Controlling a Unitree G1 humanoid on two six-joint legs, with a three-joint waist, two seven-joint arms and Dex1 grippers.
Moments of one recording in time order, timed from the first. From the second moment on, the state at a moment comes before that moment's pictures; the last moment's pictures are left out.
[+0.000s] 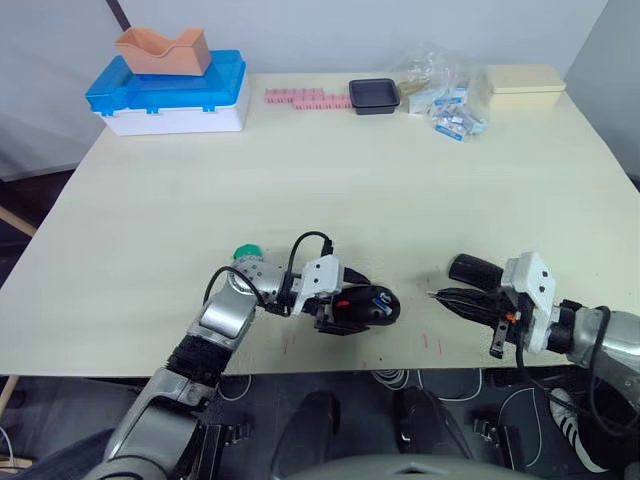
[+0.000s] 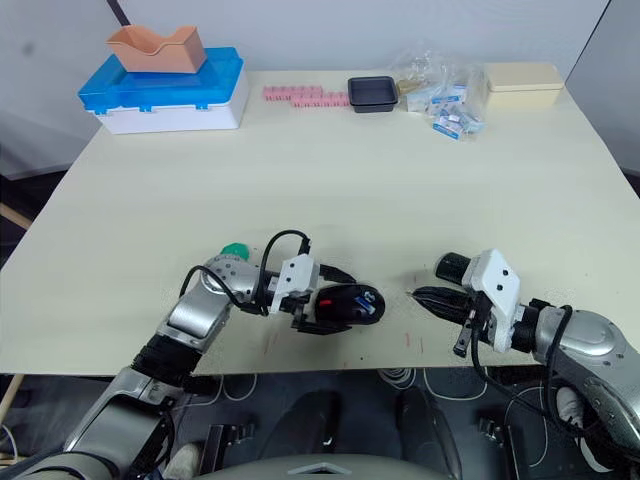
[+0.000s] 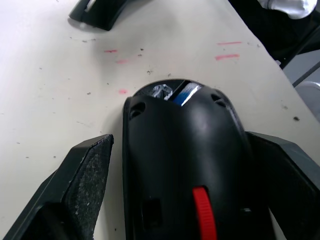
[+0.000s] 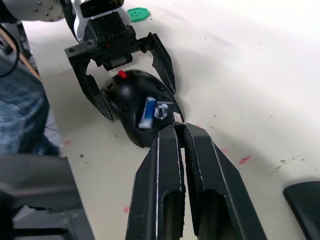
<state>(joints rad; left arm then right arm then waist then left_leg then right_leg) -0.45 0.49 -0.34 0.17 -0.14 0.02 -1.30 0.14 -0.85 -0.06 -0.64 0.67 0.47 0.70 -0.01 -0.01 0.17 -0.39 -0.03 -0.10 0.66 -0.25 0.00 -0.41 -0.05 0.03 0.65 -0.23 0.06</state>
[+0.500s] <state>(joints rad) -0.47 0.48 -0.36 0.22 -0.12 -0.03 -1.32 0.10 -0.82 -0.06 -0.65 0.62 0.50 0.70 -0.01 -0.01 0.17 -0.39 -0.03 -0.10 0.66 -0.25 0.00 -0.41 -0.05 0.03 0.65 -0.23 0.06</state>
